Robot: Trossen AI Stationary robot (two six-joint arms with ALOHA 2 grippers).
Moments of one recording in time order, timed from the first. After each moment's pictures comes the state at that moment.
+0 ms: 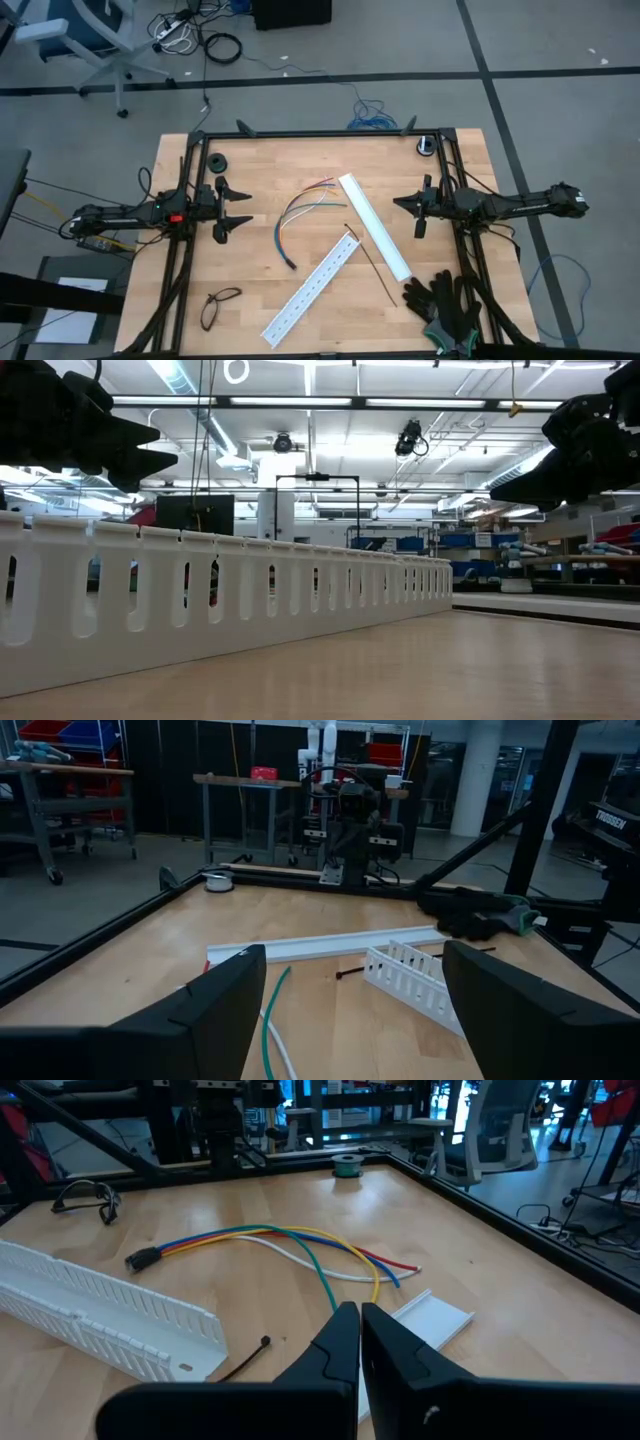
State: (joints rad) left arm 0.02 0.04 0.01 0.07 -0.07 -0.08; right arm 0.06 0.21 0.01 0.08 0.34 0.07
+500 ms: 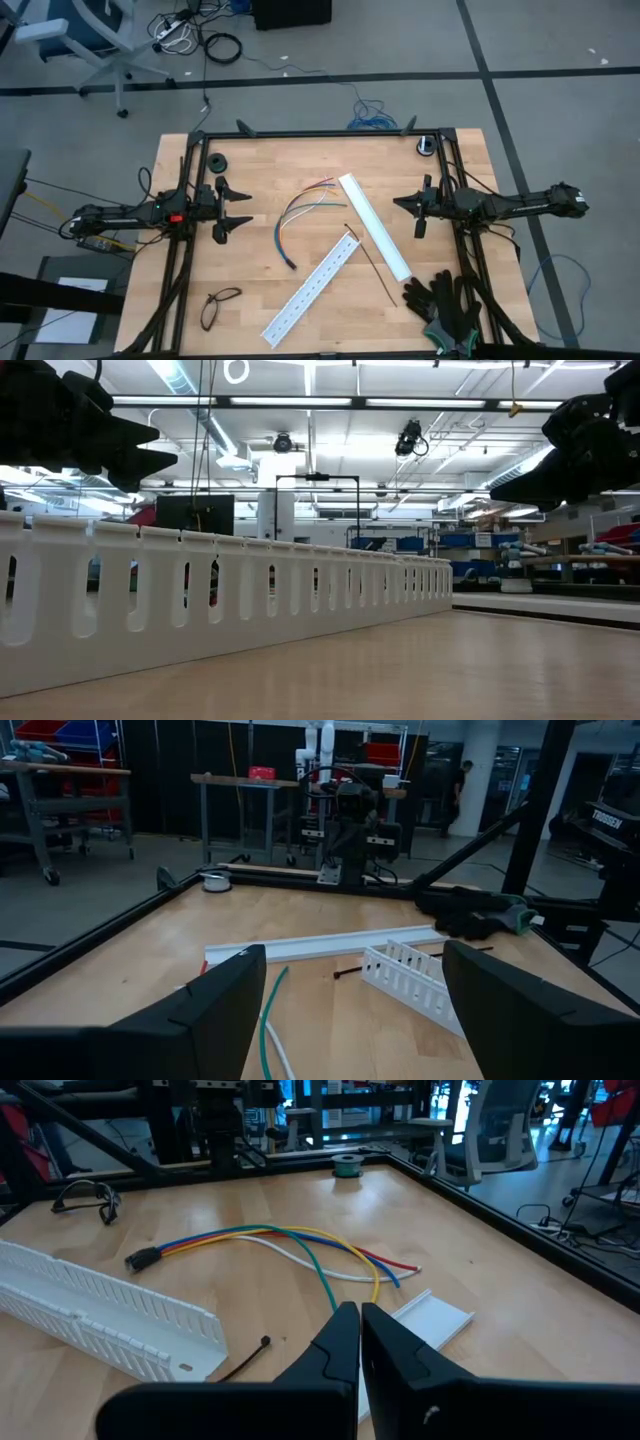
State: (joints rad) left arm 0.02 0.04 0.01 0.07 -0.07 -0.08; right arm 0.06 0.21 0.01 0.08 0.34 0.07
